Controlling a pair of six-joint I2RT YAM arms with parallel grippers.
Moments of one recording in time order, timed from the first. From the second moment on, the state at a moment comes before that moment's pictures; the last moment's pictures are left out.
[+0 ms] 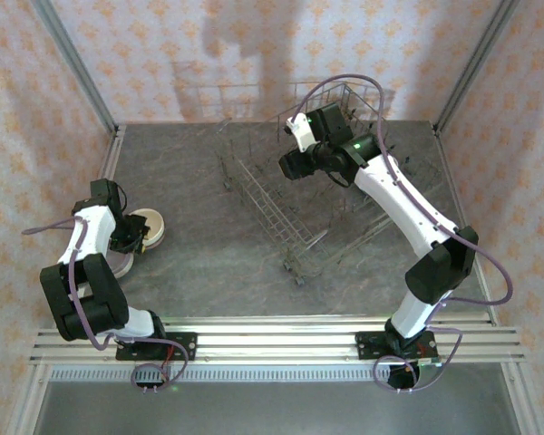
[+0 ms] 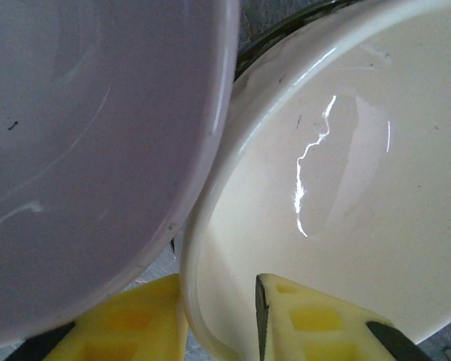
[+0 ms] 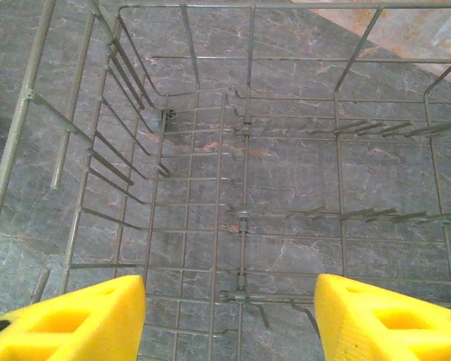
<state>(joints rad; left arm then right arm) 0.40 1.41 0.95 -0.94 0.16 -1.02 0.55 1.69 1.77 -0.88 -0.10 -0.07</state>
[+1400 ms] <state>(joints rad) 0.30 1.14 1.03 -0.92 0.26 -0.95 0.57 1.69 1.90 -0.92 -0.02 -0.01</state>
